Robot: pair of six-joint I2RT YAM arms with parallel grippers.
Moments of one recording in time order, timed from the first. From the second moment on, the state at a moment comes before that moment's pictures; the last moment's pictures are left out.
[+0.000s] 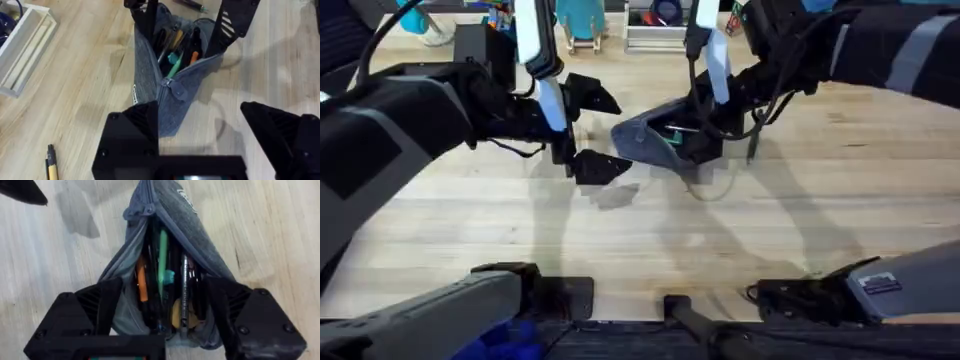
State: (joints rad) left arm 0.03 1.33 0.81 -0.71 0.97 1.20; right arm 0.35 1.68 1.15 -0.68 -0.56 -0.87
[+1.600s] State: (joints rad) left arm 0.03 1.33 1.02 -0.74 0.92 1.06; right arm 0.00 1.37 1.15 -0.78 -0.56 0.09
